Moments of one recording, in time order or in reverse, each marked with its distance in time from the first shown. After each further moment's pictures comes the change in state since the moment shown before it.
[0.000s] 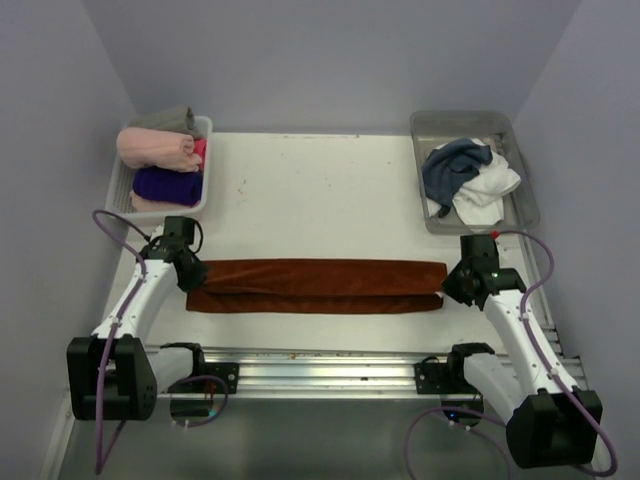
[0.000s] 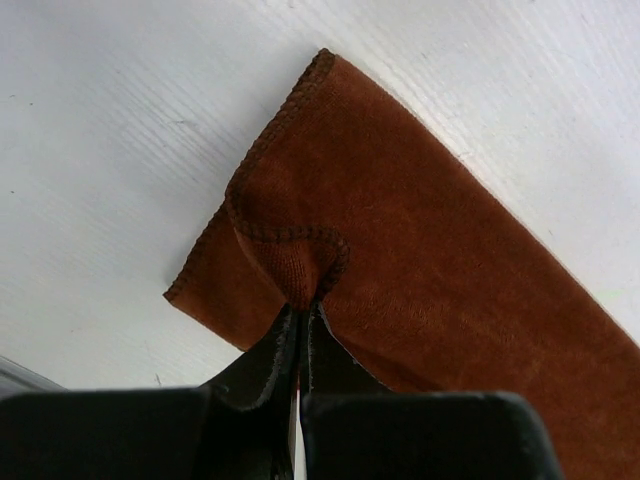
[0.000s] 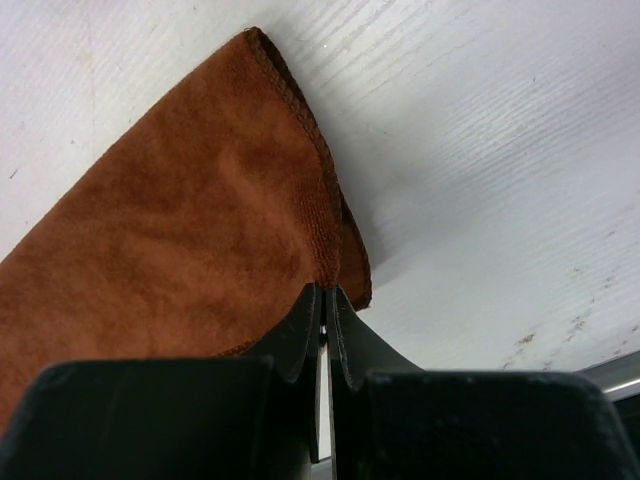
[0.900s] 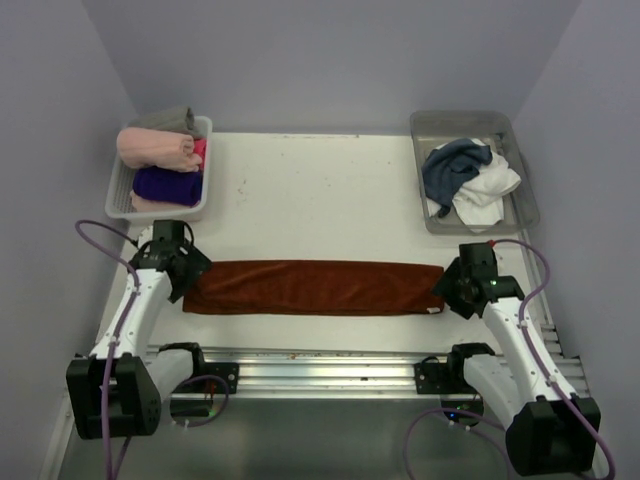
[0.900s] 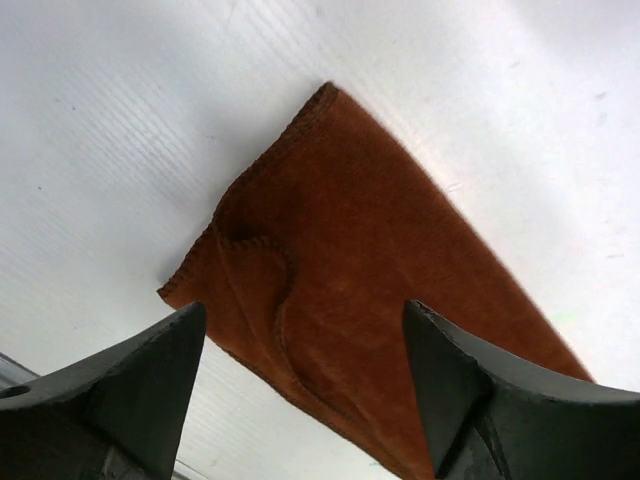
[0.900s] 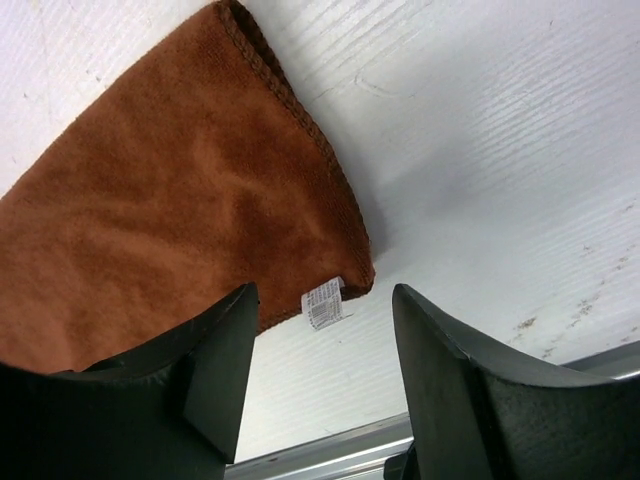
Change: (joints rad) left arm 0.069 -0.055 -0.022 -0.001 0.005 -0.043; right arm 0.000 -0.050 -0.070 -0.019 -0.050 -0.004
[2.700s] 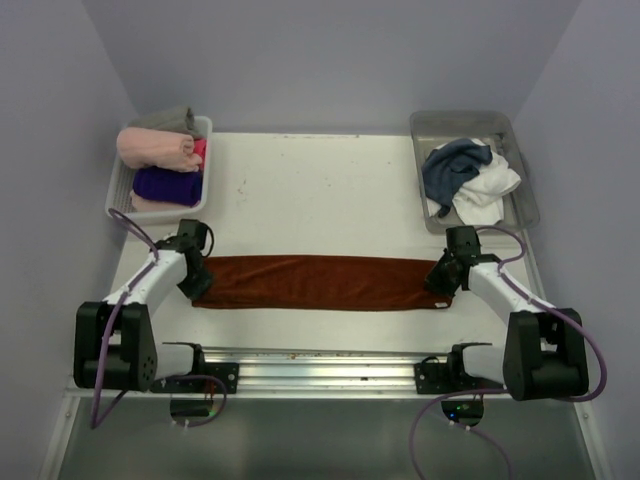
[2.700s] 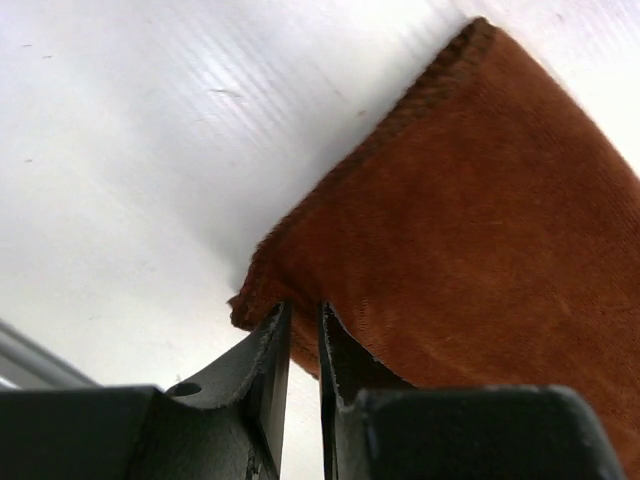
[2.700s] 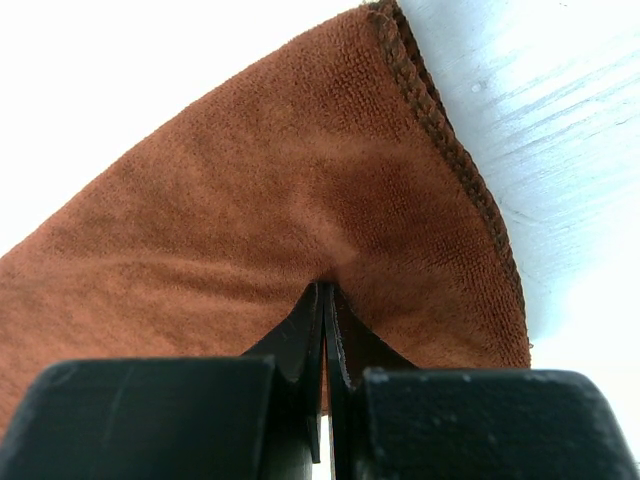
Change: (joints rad) left arm -0.105 0.213 -0.007 0.007 -0.086 -0.019; right arm 0.000 0.407 0.018 0.339 -0.095 -0.002
